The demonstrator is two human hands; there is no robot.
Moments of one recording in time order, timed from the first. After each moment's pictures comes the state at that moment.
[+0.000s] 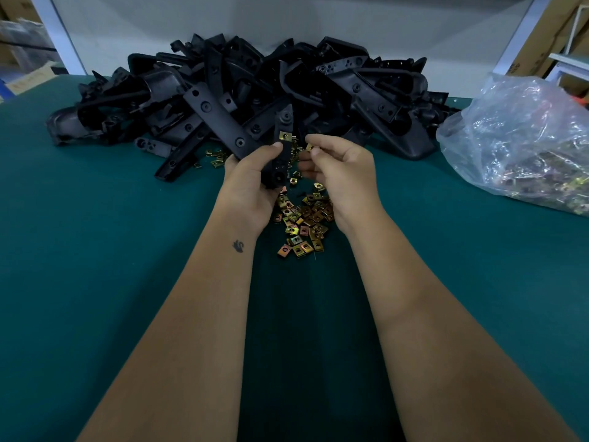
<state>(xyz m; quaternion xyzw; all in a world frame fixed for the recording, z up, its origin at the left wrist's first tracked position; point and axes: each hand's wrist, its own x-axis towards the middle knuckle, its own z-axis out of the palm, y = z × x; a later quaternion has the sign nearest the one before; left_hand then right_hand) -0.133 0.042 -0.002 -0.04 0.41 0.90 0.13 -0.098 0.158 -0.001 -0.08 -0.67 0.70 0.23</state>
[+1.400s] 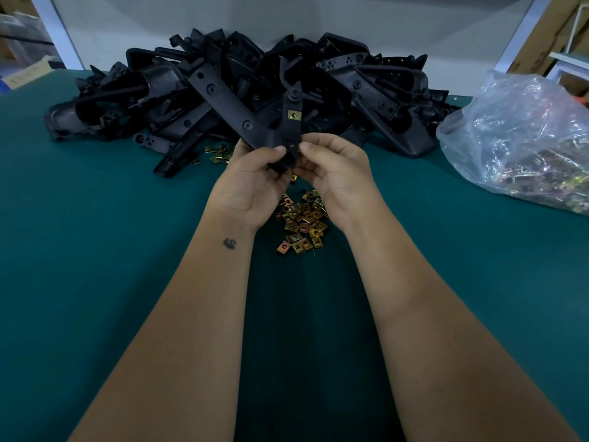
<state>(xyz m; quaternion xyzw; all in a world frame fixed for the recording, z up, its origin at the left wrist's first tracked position) -0.132 0.036 -0.008 0.12 0.33 0.92 0.18 -0.096 0.155 0.003 -0.04 -0.58 0.80 0.16</state>
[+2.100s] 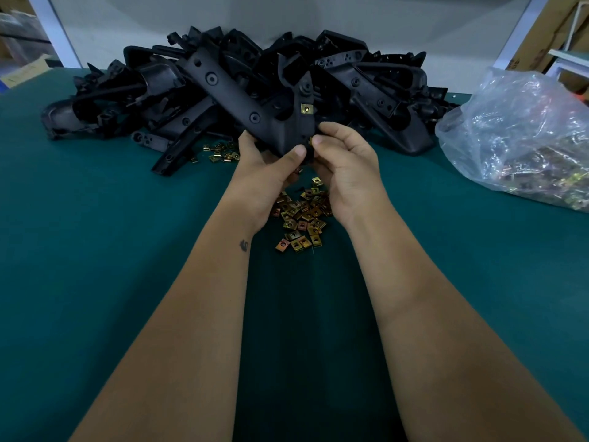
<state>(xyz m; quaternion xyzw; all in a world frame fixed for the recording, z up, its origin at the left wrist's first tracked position) -0.130 0.043 -0.010 0.14 0.59 0.79 0.10 -0.097 0.161 0.003 -0.08 -0.56 0.80 0.20</state>
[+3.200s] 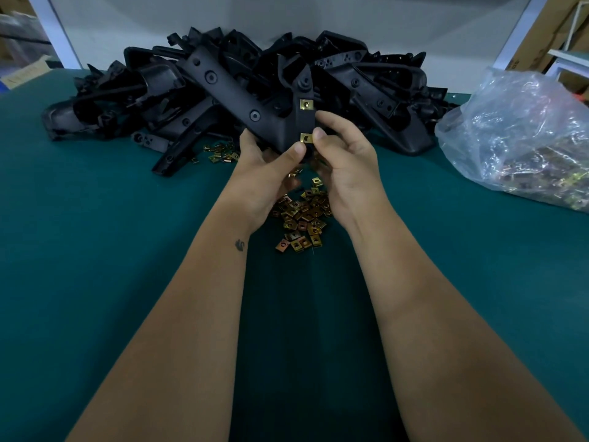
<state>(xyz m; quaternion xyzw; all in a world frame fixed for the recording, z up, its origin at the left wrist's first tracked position) -0.127 0.039 -0.005 0.16 0.56 0.80 0.12 -0.092 0.157 0.008 -0.05 -0.59 0.77 0.21</state>
